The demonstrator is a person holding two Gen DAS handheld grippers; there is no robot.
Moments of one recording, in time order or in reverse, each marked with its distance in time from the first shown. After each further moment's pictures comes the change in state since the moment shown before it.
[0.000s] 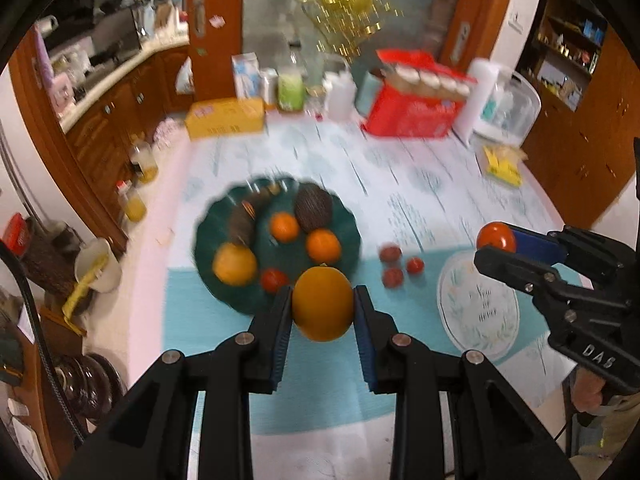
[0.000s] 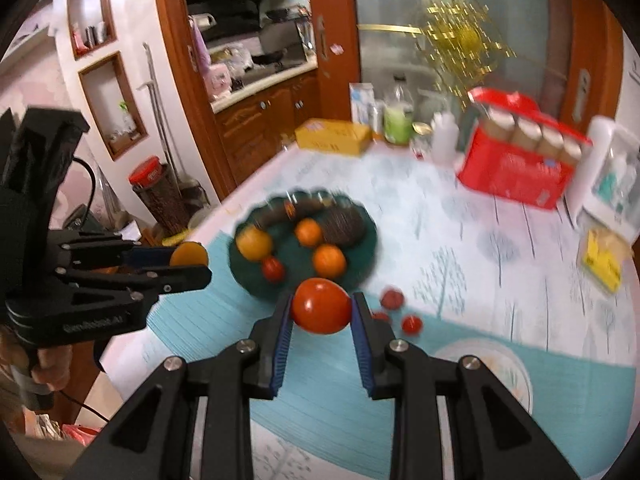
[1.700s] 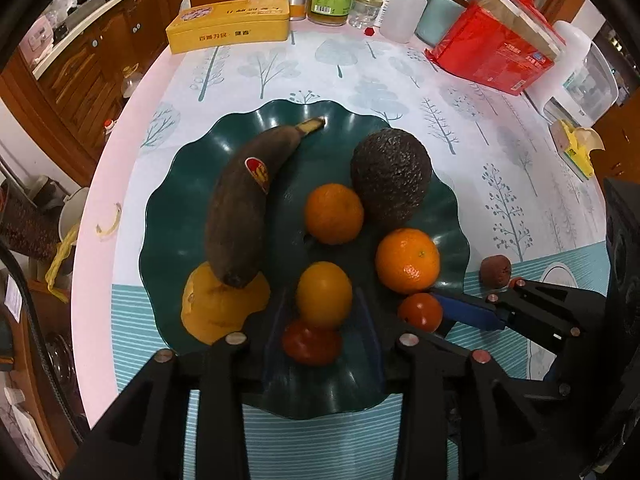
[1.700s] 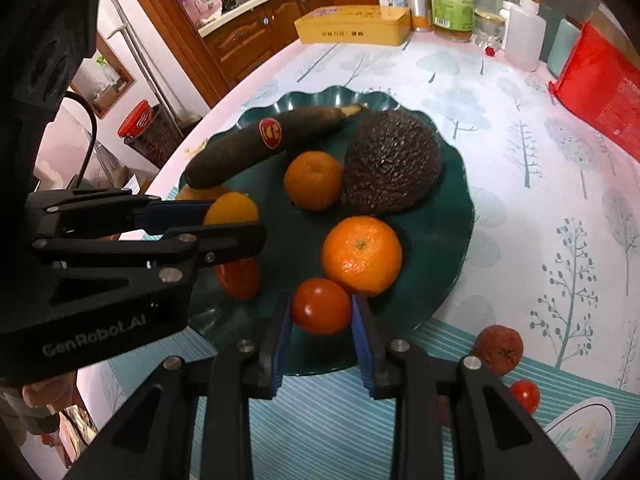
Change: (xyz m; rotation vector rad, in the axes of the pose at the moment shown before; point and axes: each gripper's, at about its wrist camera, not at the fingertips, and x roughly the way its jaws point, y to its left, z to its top) left arm 0.214 0.052 0.027 -0.085 0.285 0.013; right arm 0.226 -0.017 -0.011 0.058 0.355 0.121
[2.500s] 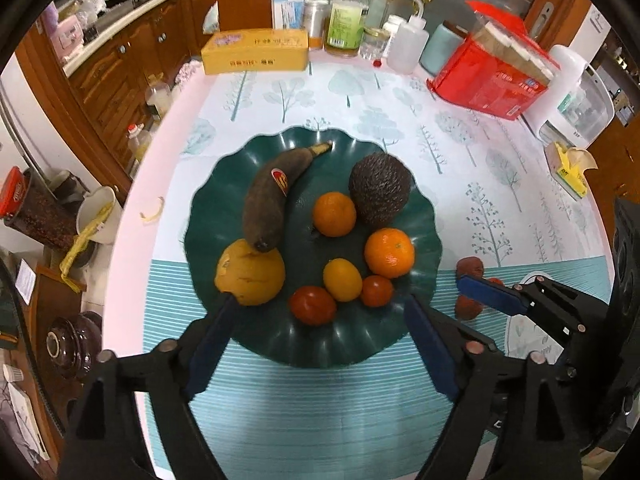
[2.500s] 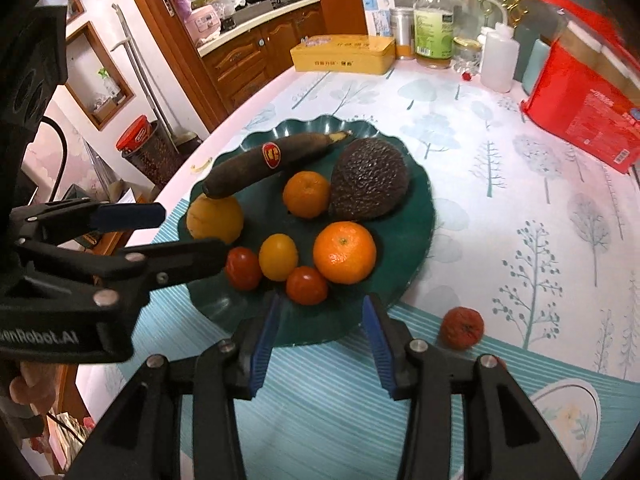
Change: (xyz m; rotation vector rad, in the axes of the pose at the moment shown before) left arm -0.066 -0.007 -0.024 -0.045 -0.088 0.044; right arm -0.049 0.001 -0.016 -0.001 -0.111 -0.058
